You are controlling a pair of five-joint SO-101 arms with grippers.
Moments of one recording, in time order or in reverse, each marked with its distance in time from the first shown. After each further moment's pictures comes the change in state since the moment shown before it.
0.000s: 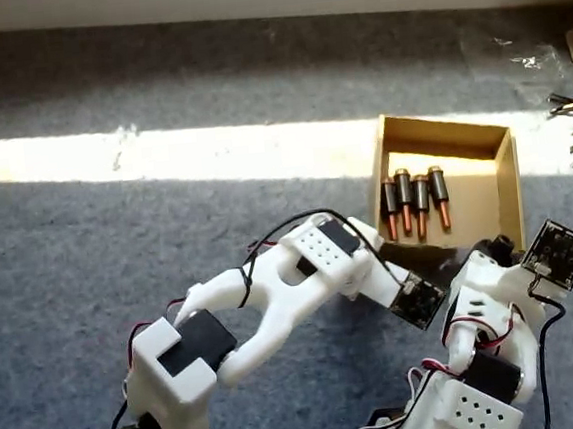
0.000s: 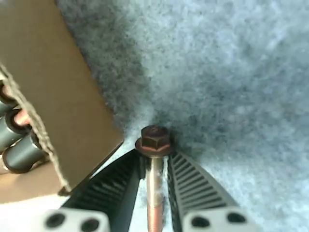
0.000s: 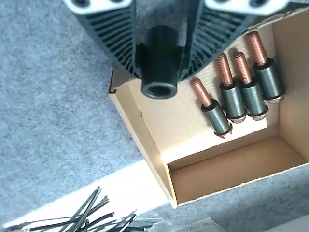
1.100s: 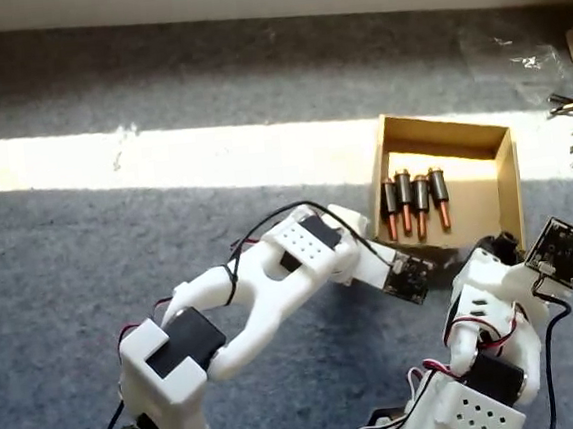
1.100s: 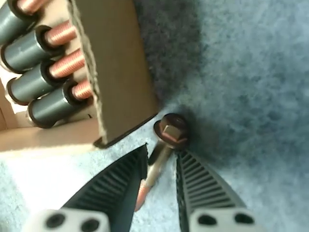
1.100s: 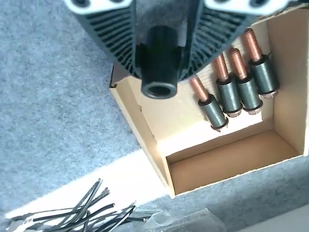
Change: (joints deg) left arm -3.7 -3.2 4.4 -8.4 5.8; right arm 0.0 0.0 -3.2 2.1 0.0
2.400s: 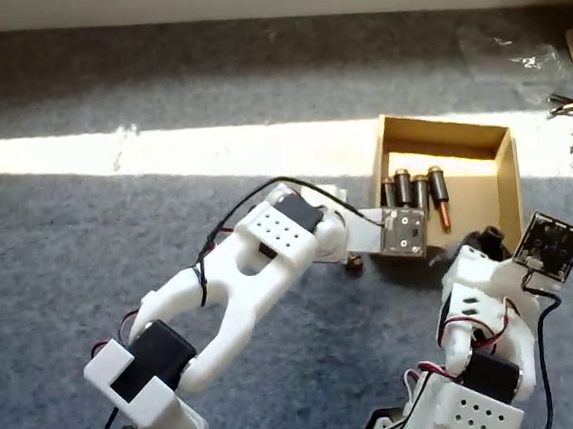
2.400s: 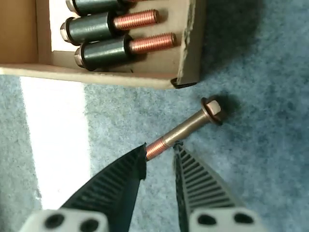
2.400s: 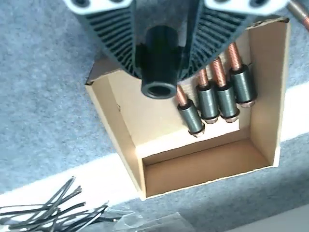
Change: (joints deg) left arm -5.5 -9.8 -1.7 9.3 13.4; right arm -3.5 0.0 0.0 0.0 0.0
